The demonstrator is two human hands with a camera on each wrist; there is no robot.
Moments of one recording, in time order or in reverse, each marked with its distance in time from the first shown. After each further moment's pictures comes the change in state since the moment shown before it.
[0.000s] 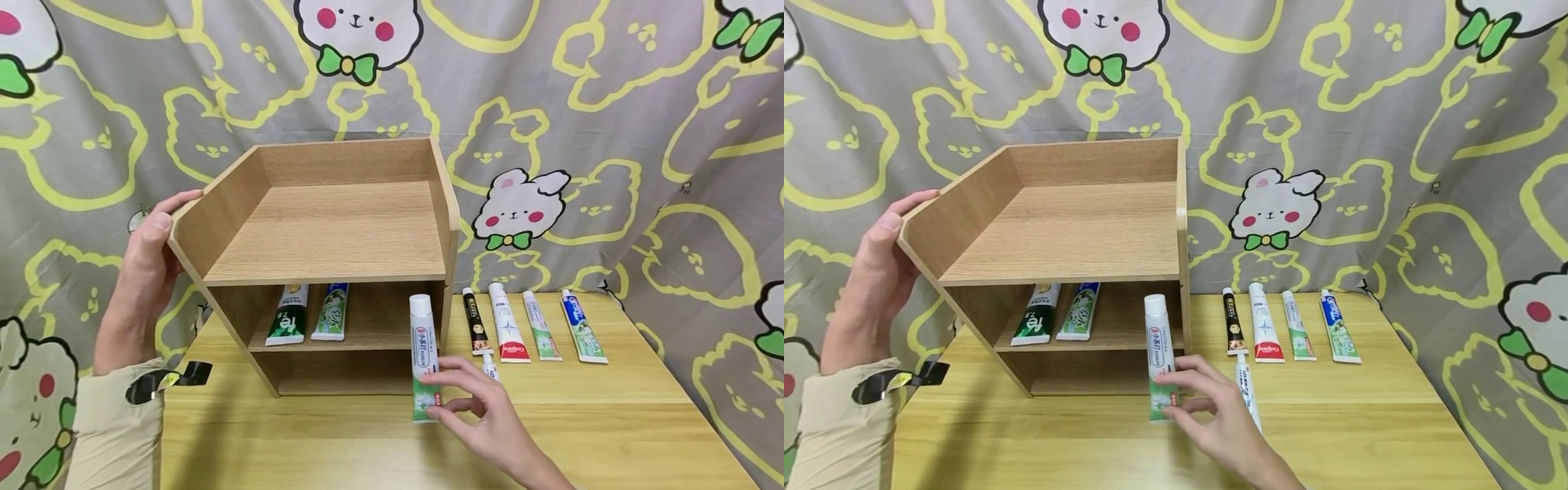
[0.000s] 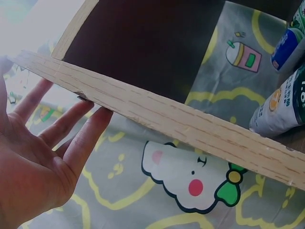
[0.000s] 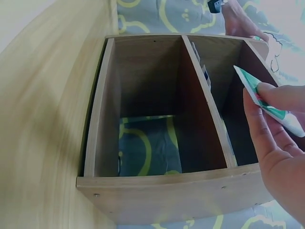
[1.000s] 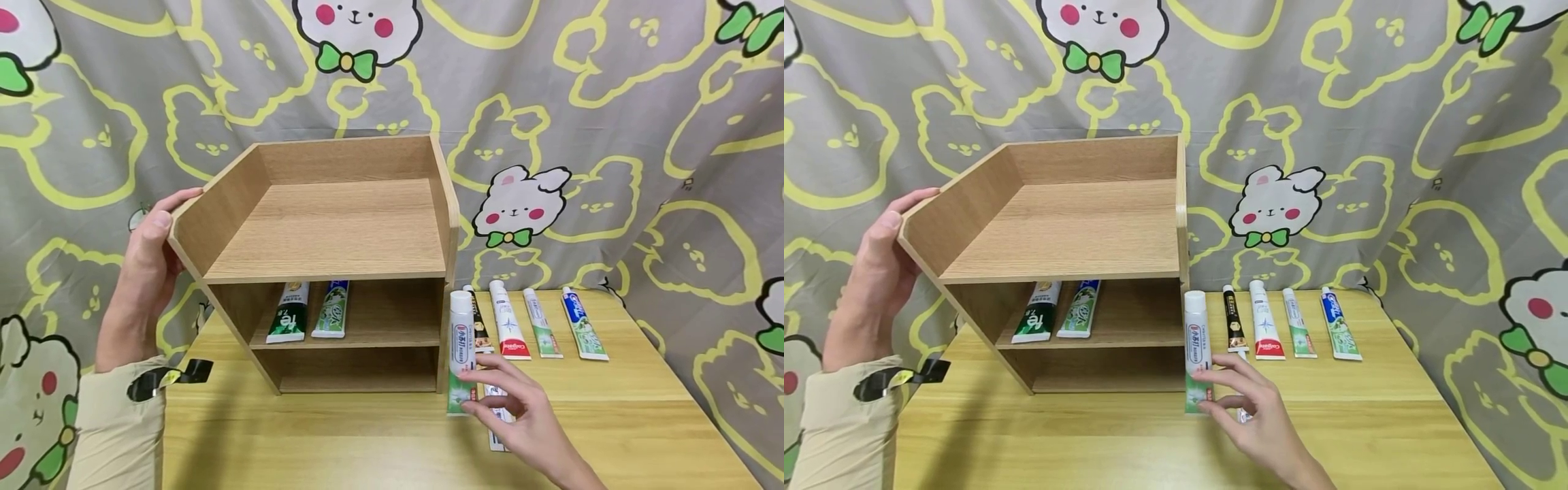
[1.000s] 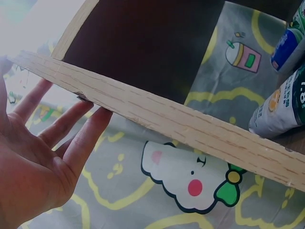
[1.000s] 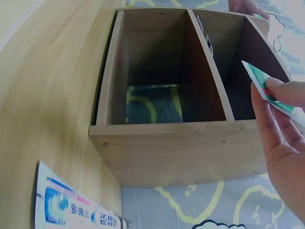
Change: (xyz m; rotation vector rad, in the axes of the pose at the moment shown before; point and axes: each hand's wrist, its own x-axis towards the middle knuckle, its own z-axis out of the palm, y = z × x) left_hand 0.000 0.000 0.001 0.007 -0.004 0.003; right_hand -0.022 -0.003 -0.037 -0.111 0.073 0.059
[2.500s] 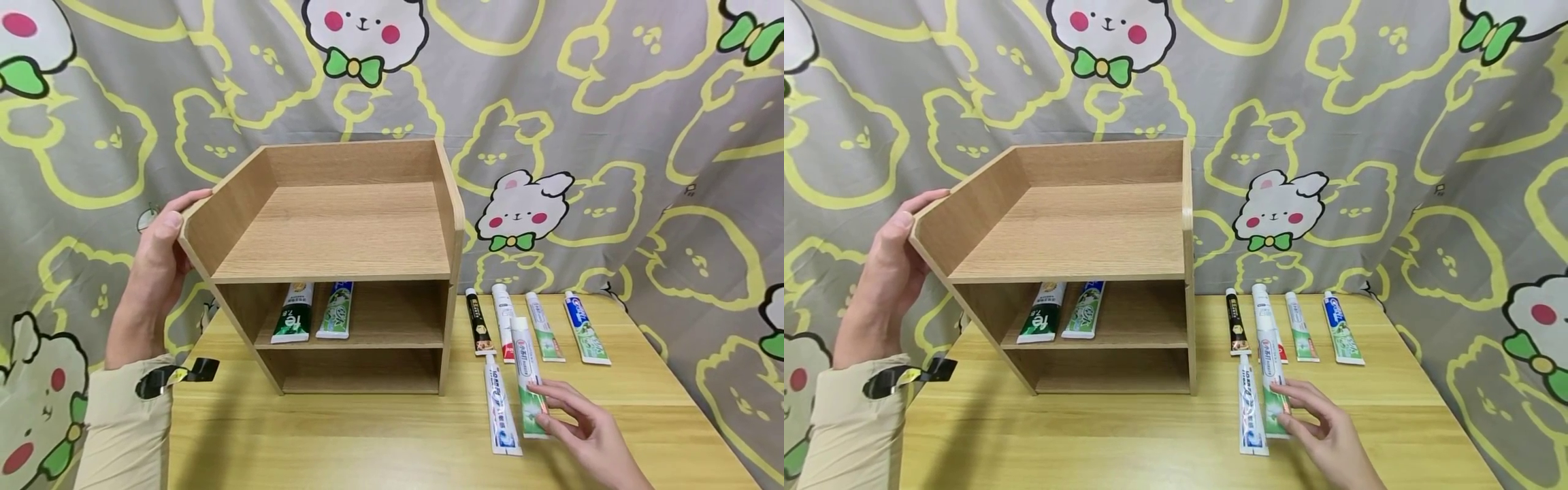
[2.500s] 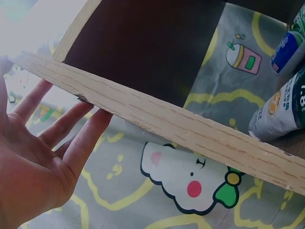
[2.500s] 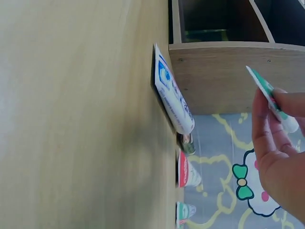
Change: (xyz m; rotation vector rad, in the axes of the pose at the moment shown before) left_hand -0.002 0.002 0.001 0.027 -0.001 0.004; right_hand -0.059 0.035 -0.073 -0.225 0.071 0.309
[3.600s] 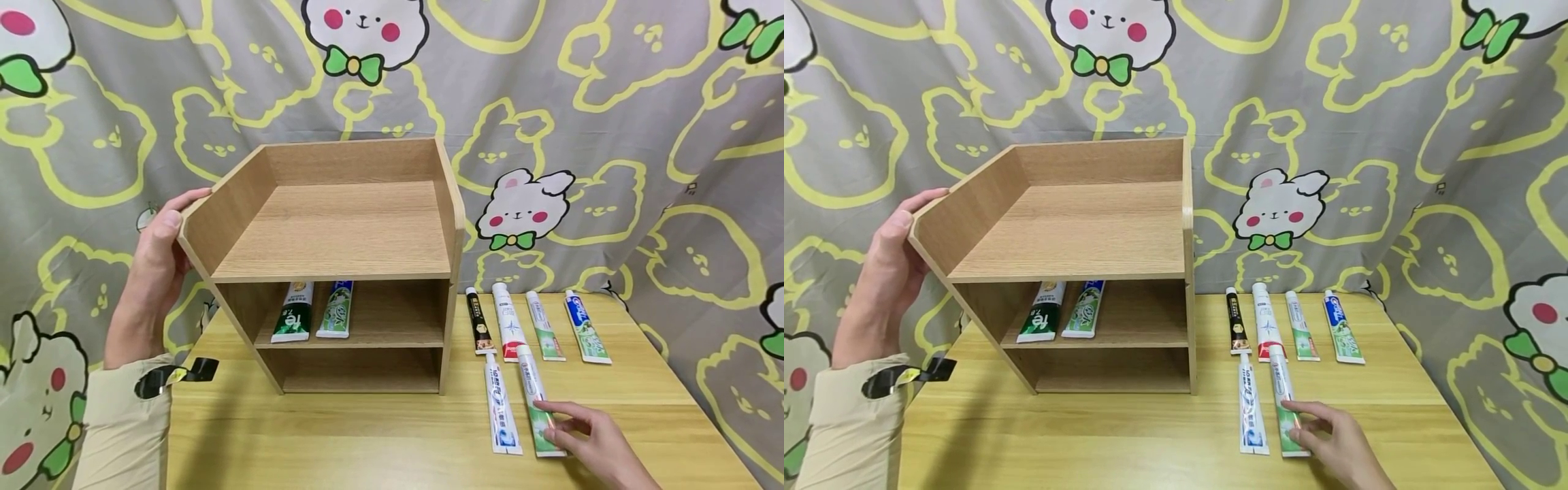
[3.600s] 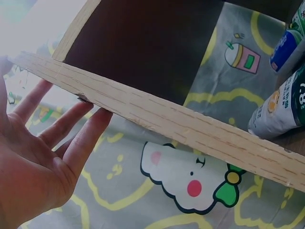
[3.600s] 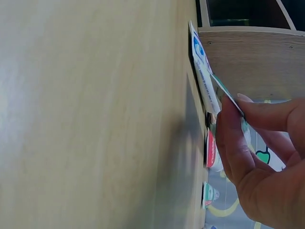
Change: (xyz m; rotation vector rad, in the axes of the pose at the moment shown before) left_hand 0.000 0.001 -0.001 0.018 -0.007 -0.004; right_hand 0.000 0.027 -0.016 -0.202 -0.175 0.521
